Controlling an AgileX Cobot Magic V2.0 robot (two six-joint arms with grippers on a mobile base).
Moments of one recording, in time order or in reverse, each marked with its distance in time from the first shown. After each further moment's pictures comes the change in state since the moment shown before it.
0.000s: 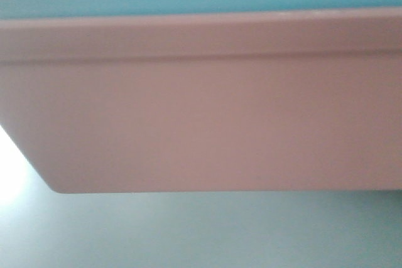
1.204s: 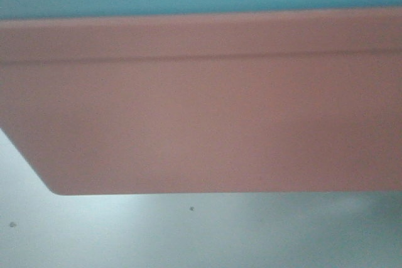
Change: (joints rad) left arm 0.000 0.000 0.000 -0.007 0.000 0.000; right arm 0.000 0.000 0.000 0.000 0.000 0.000
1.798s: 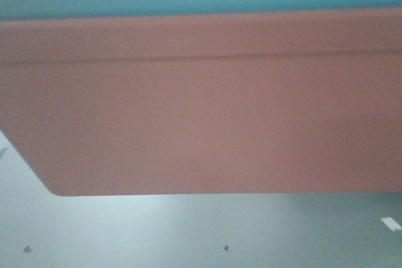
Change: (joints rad) left arm 0.000 0.000 0.000 0.000 0.002 0.000; right arm 0.000 0.000 0.000 0.000 0.000 0.000
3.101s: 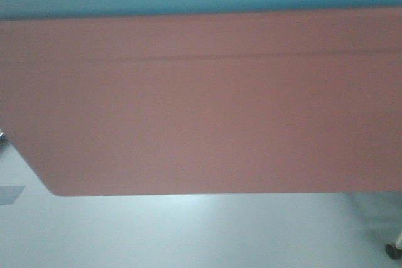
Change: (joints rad) left arm 0.000 0.000 0.000 -0.002 0.000 0.000; right arm 0.000 0.000 0.000 0.000 0.000 0.000
